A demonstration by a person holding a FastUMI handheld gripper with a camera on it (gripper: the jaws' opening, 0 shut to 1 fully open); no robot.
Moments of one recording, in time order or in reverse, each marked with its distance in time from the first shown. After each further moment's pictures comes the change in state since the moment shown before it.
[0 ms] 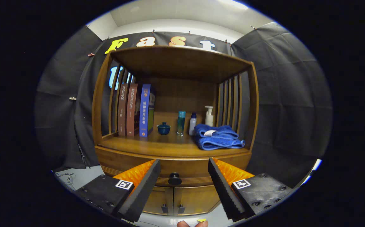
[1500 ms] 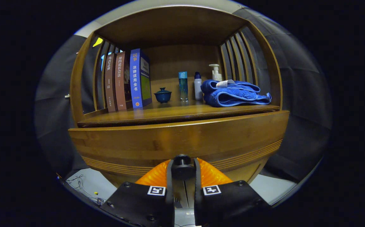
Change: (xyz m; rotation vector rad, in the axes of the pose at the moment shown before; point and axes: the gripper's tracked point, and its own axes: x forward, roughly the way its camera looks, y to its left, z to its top) arm 0.064 0.012 -0.110 0.132 0.188 0.035
